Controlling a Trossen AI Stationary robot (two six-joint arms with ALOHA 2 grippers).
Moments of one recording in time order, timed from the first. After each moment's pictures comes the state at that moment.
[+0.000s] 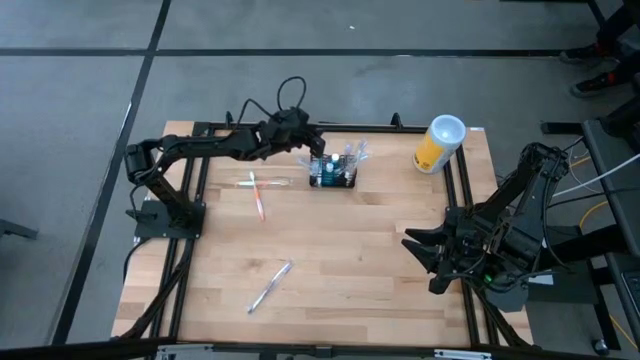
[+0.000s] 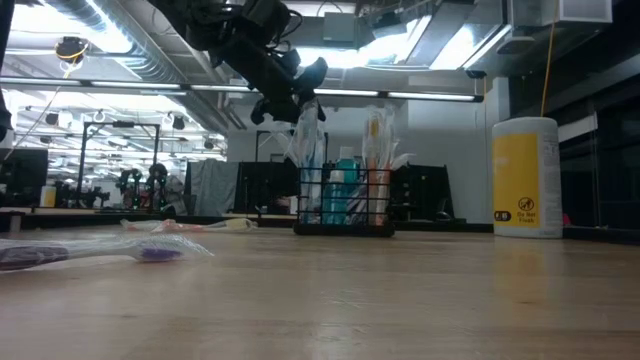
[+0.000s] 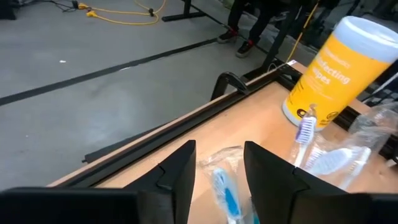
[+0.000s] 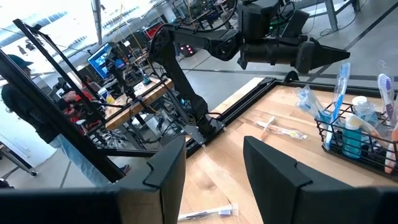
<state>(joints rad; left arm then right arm) 0.44 1.60 1.10 0.09 -0.26 -0.38 1.03 1.23 1.18 -0.49 1.37 1.08</state>
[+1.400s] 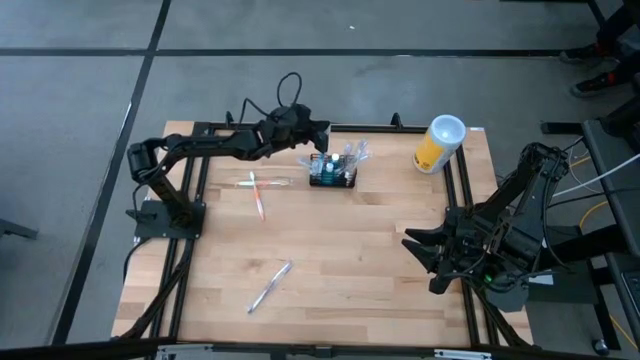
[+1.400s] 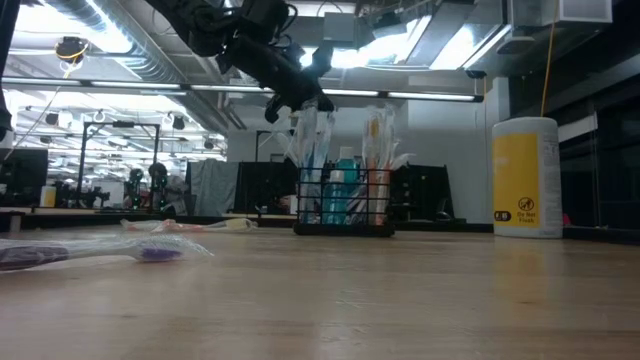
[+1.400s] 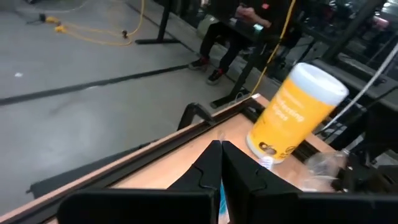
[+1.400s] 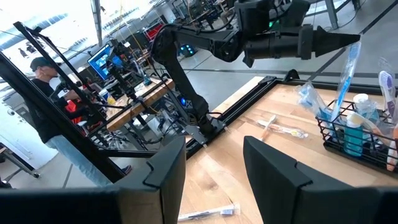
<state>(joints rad) 0.44 1.63 1.10 0.28 -0.18 -0.44 1.03 1.23 1.18 -0.49 1.37 1.09</state>
